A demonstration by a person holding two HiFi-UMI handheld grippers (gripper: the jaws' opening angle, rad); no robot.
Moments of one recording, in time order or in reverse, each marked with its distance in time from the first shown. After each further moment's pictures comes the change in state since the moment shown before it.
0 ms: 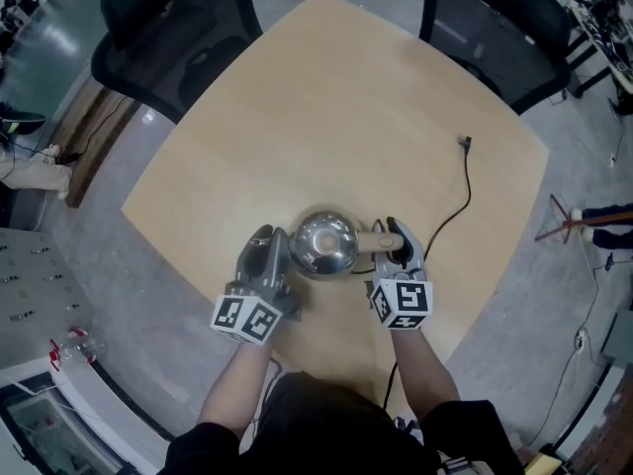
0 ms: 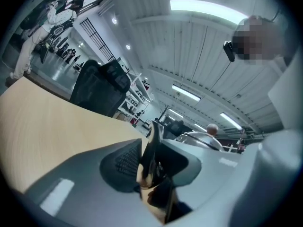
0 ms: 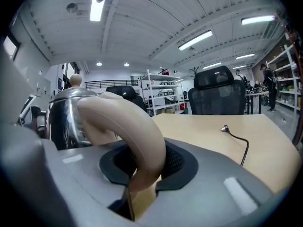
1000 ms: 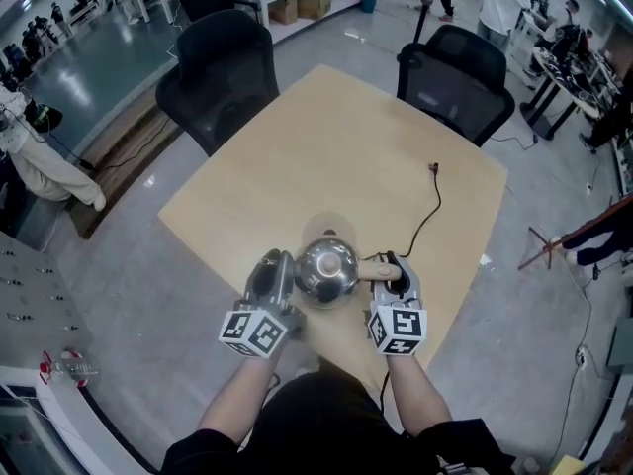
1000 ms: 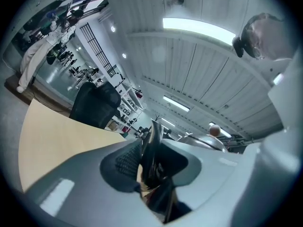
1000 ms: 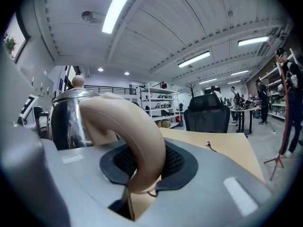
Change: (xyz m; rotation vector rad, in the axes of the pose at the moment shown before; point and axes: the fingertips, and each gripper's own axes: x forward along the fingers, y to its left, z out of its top) left arm -0.088 -0.055 0.044 -0.006 -0.112 -0.106; right arm -0.114 0.051 0.042 -0.053 -0.134 -0.077
